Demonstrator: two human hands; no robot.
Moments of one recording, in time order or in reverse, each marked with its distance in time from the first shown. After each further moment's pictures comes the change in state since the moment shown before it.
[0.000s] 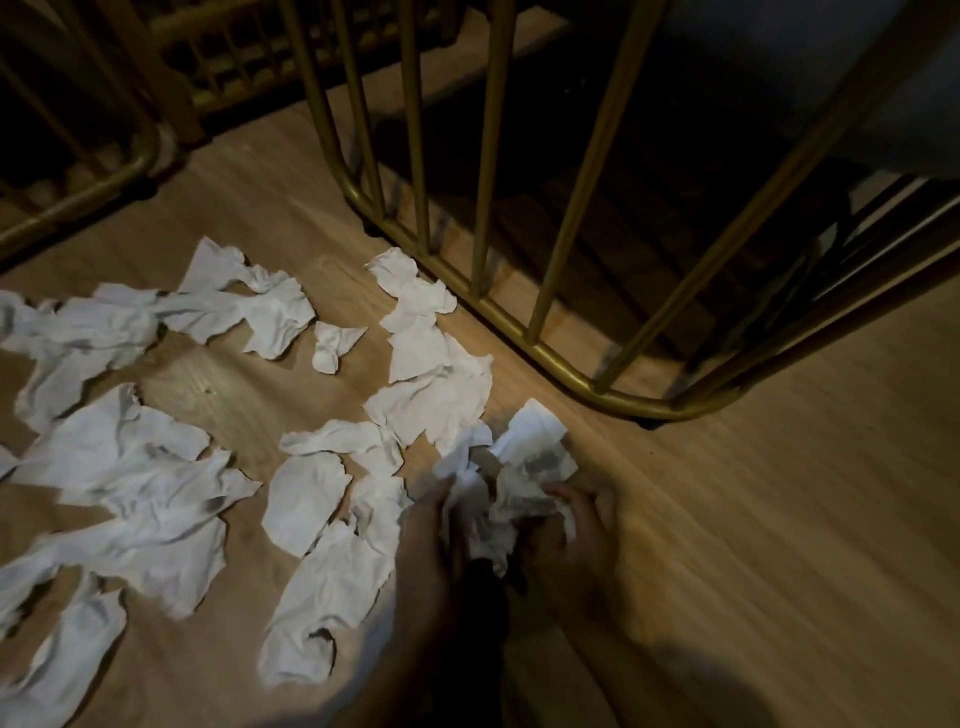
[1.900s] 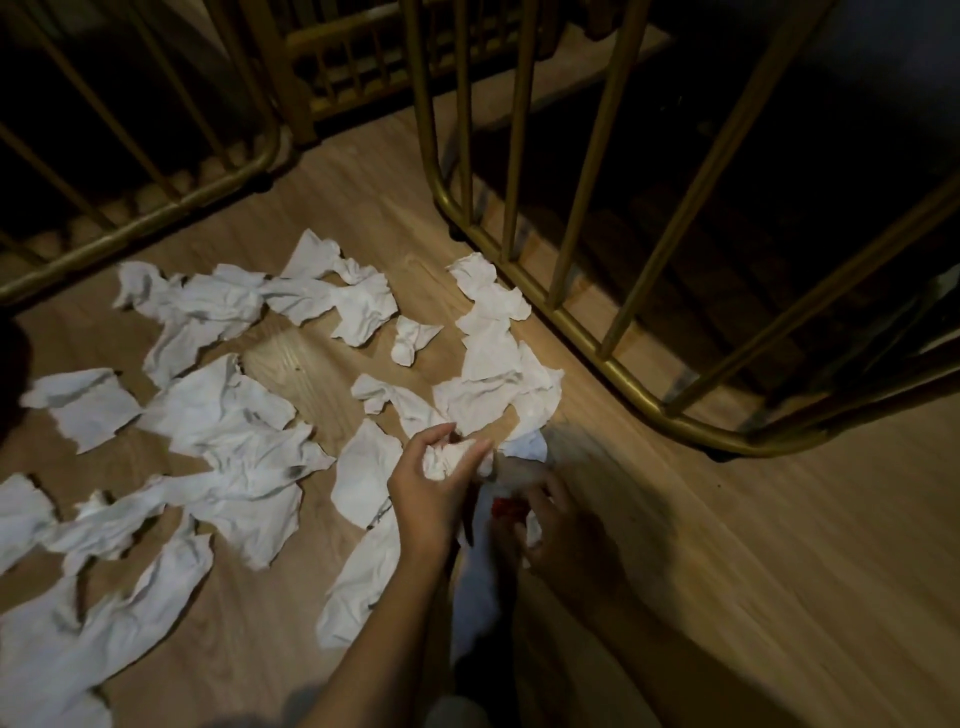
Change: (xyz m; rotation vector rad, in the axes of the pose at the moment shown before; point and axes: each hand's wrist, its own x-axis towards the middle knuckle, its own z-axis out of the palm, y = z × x) left_hand 0.058 0.007 -0.041 -0.284 0.334 -0.218; right_hand 0.020 -0.019 0.038 -0.419 -0.457 -0.542
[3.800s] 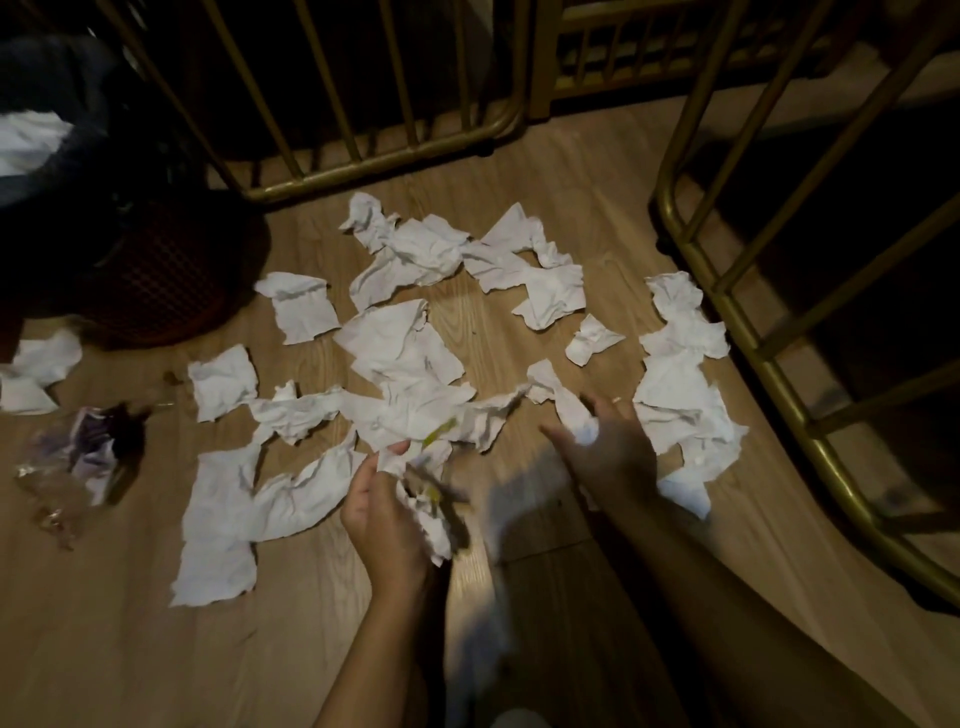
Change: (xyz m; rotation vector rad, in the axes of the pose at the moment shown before) left_hand -0.005 0.005 -0.138 -0.519 0.732 -0.252; right_hand 0.130 -0.111 0.019 0.058 -0.039 0.079
